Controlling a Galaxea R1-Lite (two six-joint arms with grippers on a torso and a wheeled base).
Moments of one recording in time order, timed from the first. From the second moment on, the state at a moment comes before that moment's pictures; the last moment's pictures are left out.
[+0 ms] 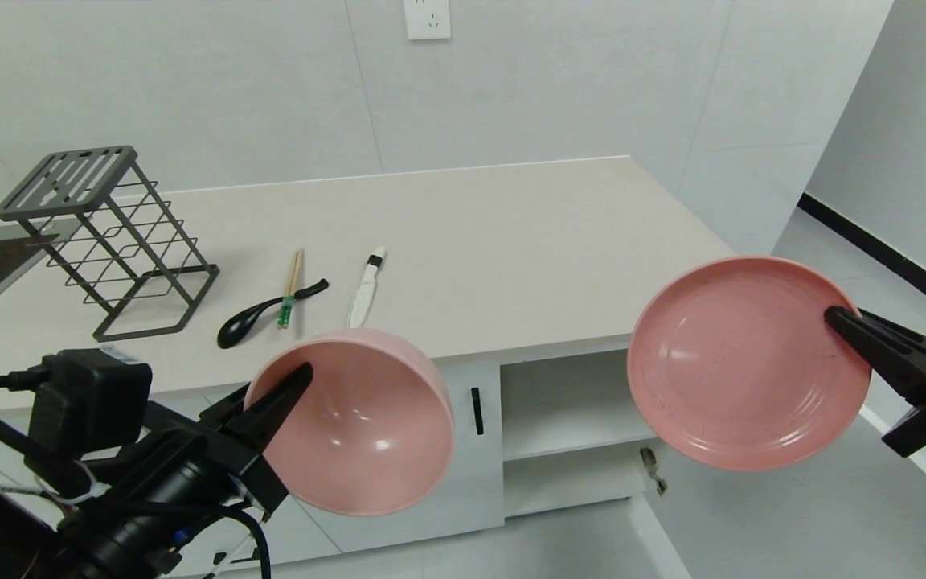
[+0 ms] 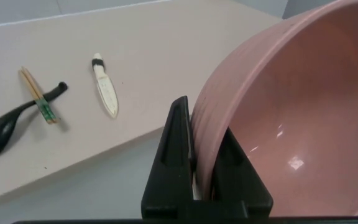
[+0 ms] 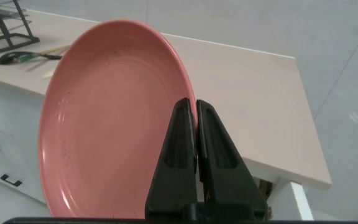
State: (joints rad) left arm -0.52 1.51 -0.05 -1.57 0.12 0.02; right arm 0.20 1.39 -0.11 -1.57 0.31 -0.10
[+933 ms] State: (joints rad) left arm -0.53 1.56 0.00 -1.57 0.12 0.03; right arm 0.25 1.53 -0.08 -1.57 0.31 -0.14
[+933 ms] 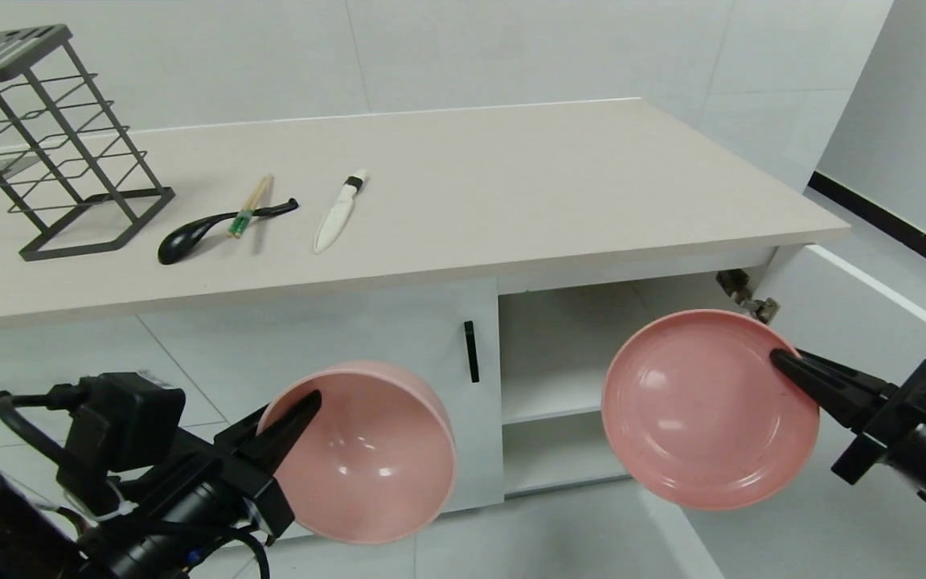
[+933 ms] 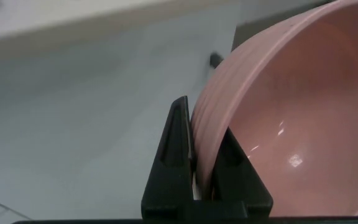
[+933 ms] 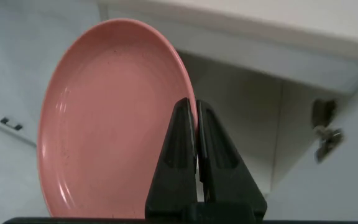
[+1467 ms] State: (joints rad) left arm -0.54 1.59 0.00 -1.57 0.12 0.03; right arm 0.31 1.78 -0.19 -1.57 0.31 -0.14
